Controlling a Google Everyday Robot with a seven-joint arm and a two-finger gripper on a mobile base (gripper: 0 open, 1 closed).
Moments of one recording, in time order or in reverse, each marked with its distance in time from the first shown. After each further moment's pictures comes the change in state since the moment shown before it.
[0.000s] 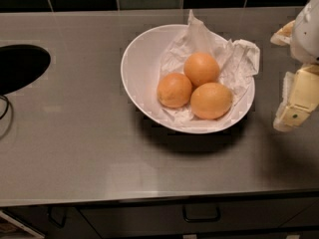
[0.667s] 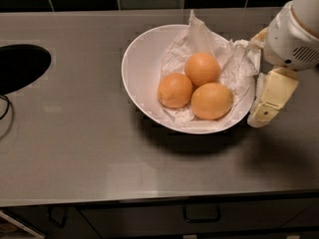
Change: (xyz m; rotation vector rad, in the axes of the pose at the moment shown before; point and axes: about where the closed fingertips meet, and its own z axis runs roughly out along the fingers) arm -0.028 -0.012 0.031 -0.029 -0.071 -0.018
